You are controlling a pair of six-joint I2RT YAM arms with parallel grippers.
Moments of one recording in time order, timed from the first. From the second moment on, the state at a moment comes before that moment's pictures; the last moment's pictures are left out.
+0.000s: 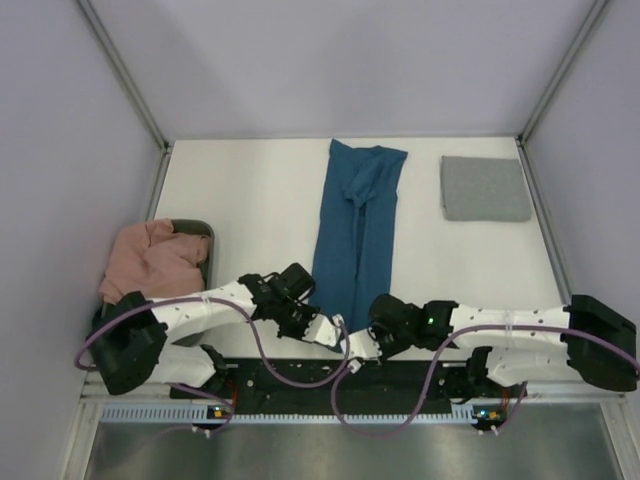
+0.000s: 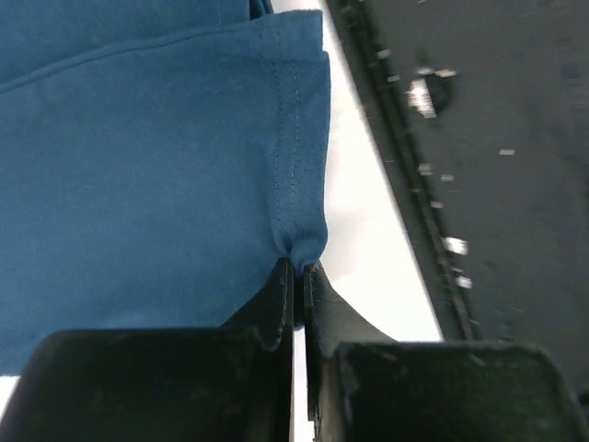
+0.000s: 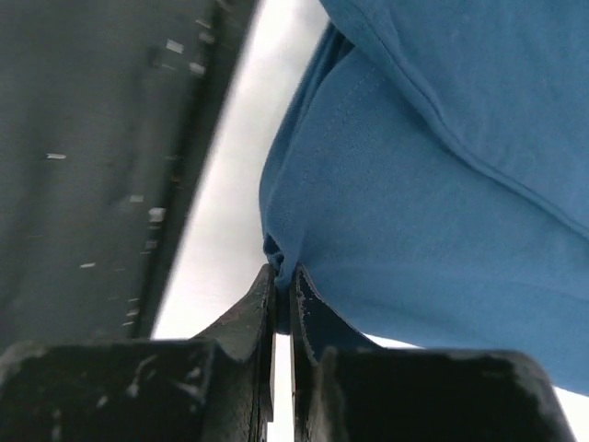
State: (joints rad) left arm -0.90 1.32 0.62 -0.49 0.48 0.99; right arm 1.18 1.18 0.51 -0.40 -0.10 -0.79
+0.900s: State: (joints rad) left arm -0.58 1.84 1.46 -0.64 0.31 0.68; right arm 0.43 1.42 0.83 -0.19 -0.43 -0.84
